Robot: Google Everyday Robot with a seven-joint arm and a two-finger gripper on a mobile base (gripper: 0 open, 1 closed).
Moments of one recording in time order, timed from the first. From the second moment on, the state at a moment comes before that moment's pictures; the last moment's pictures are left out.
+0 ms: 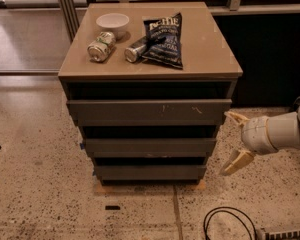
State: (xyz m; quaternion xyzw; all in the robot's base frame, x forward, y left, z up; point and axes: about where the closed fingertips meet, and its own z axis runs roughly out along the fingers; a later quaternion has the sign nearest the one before) arm 0.514 -0.230 0.696 -0.60 0.71 0.11 0.35
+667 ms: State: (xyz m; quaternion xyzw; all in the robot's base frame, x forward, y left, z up) arm 0.512 -0.205 0.608 -0.59 0.71 0.16 0.35
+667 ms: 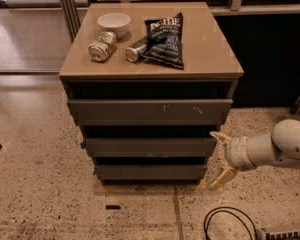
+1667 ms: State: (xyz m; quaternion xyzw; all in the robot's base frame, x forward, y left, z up) arm 0.537 -0.171 0.449 -0.56 0.73 0.21 0.32
